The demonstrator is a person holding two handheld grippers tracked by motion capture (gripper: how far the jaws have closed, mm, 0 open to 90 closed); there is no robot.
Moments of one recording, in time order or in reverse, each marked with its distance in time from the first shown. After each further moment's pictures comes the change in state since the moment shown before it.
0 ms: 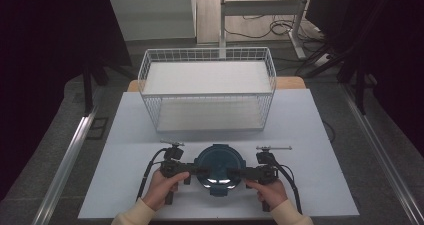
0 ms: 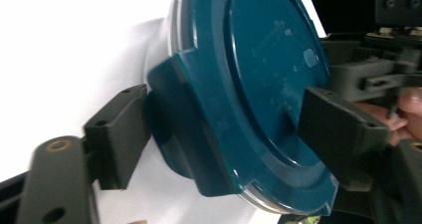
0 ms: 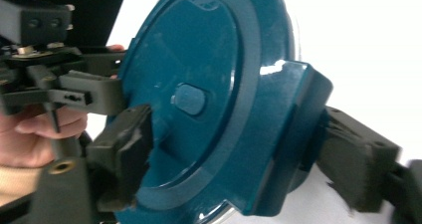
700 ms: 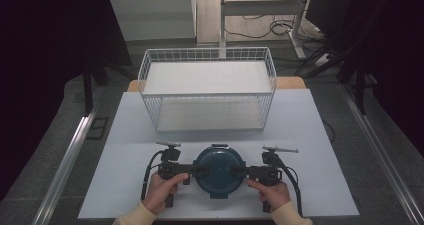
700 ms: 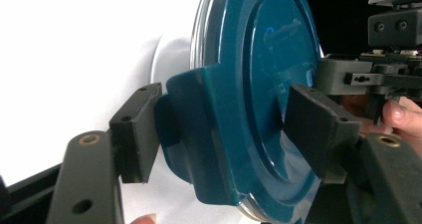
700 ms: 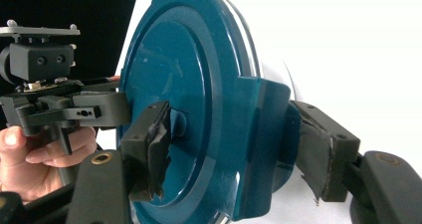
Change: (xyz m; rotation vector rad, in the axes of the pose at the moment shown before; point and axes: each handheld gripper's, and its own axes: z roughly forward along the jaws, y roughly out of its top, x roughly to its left) left arm -0.009 -0.006 -0.010 -0.061 0.023 -0.080; right arm -0.002 -0.003 -0.011 -0.053 0.030 0.111
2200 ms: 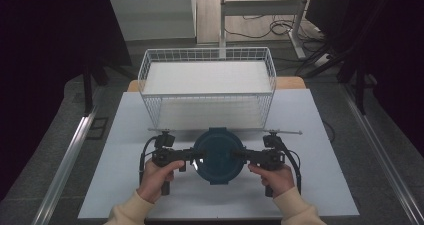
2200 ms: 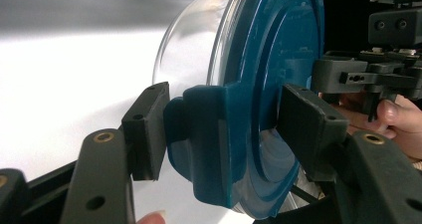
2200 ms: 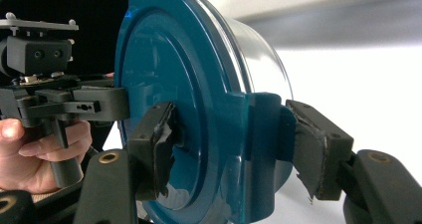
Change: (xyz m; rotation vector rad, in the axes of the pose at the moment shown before) left arm -0.030 0.038 -0.035 -0.093 -0.002 0.074; right arm 0.039 0.043 -0.020 -0.050 0.009 -0.151
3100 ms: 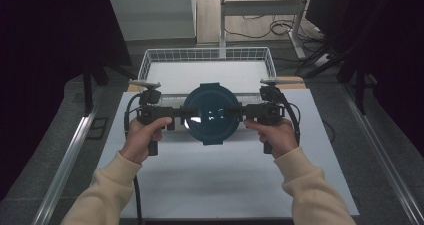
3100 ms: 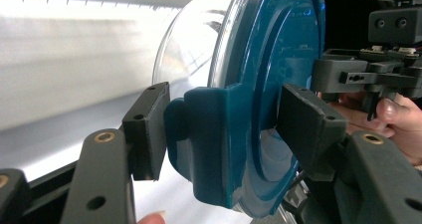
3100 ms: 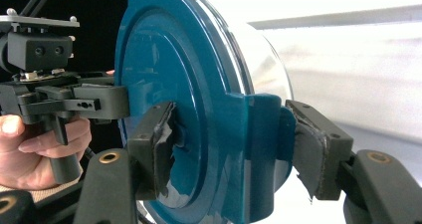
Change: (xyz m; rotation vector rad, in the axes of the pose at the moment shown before) left arm -0.041 0.097 -0.058 -0.085 -0.010 0.057; right arm 0.072 0.106 -0.024 -0.040 -0.003 -0.111
